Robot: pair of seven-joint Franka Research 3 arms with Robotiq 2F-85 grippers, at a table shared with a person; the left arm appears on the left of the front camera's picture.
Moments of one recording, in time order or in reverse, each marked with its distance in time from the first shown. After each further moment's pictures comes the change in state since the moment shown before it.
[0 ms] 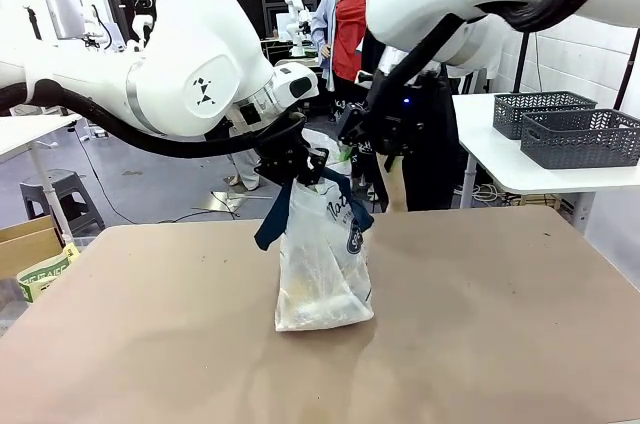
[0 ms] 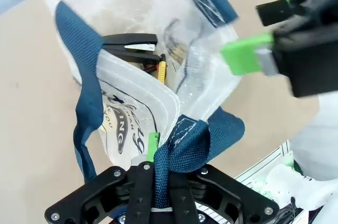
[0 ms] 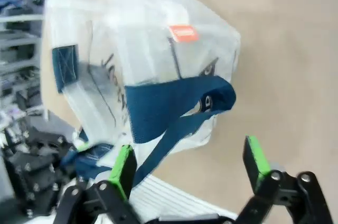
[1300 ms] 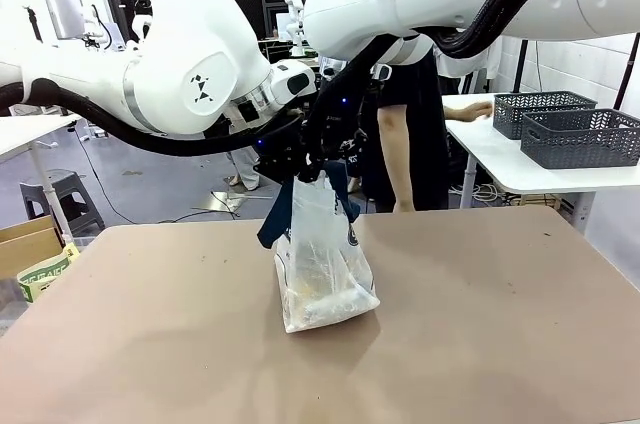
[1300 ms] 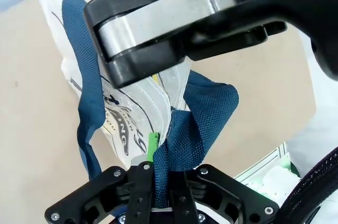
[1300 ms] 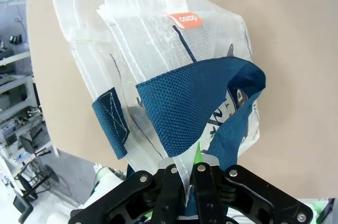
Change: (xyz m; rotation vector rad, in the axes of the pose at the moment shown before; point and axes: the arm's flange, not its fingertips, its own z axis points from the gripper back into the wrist) left arm 0.001 0.002 0.004 -0.008 -0.008 0.014; right arm 0.046 0.084 -0.045 -0.135 0.043 -0.272
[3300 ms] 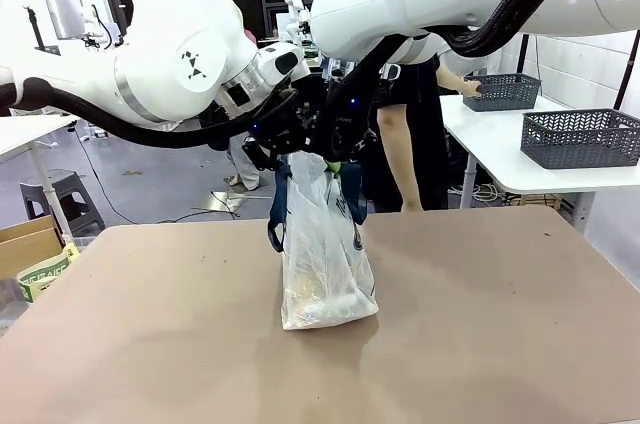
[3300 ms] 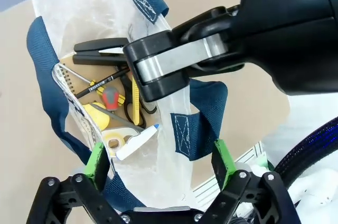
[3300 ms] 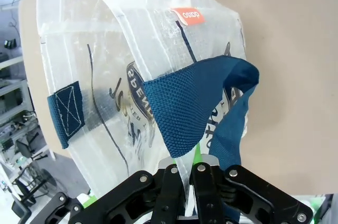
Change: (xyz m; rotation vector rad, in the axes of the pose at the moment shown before) left arm 0.012 0.006 0.018 -0.127 -0.022 0.026; right arm -0.006 -0.012 0.003 -0.030 -0.004 -0.014
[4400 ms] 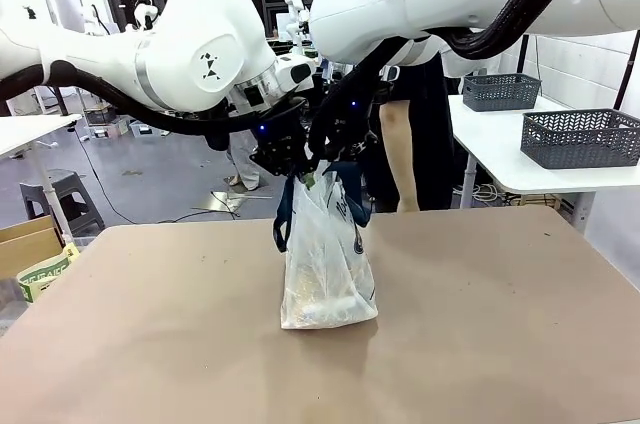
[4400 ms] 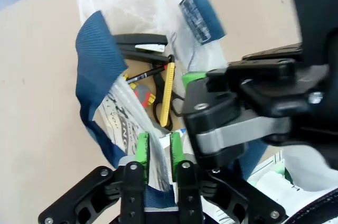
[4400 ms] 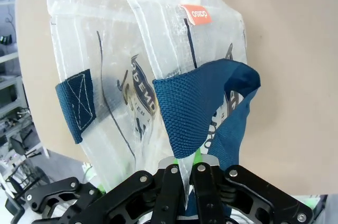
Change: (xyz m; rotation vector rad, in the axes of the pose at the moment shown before) left arm 0.020 0.004 -0.017 0.149 0.061 0.039; right arm -0.007 0.000 -0.002 -0.019 0.002 0.027
